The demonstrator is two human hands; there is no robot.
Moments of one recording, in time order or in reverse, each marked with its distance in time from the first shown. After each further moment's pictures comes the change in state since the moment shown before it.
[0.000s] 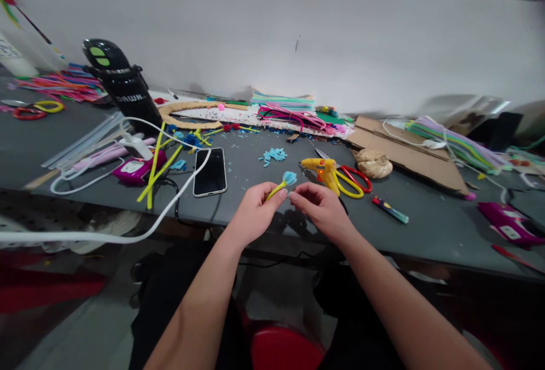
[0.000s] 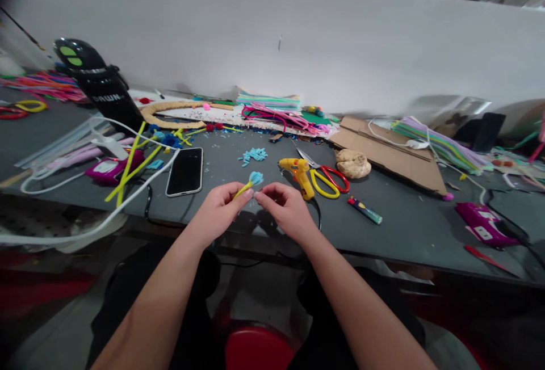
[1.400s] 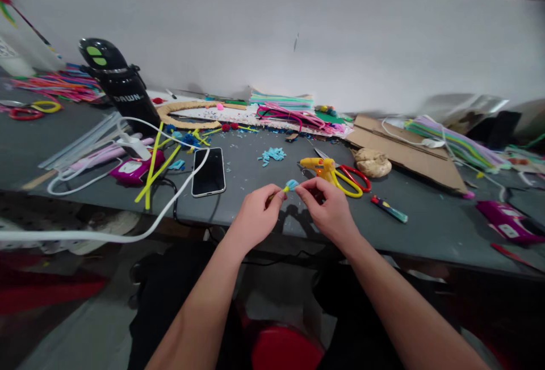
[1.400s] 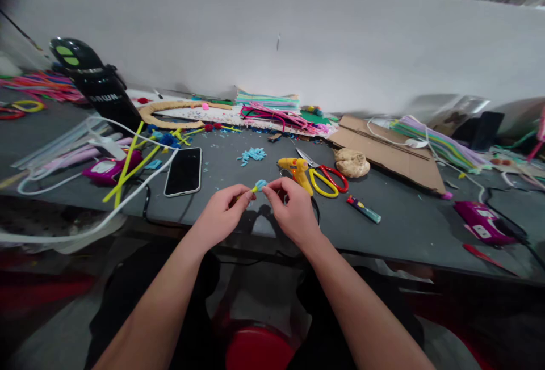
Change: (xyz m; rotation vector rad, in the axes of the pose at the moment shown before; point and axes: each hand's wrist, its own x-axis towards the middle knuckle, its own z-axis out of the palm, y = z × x) left_hand 0.000 -0.006 0.003 0.323 0.038 0.144; right_hand -0.007 -0.001 -0.005 -0.378 0.240 -0.212
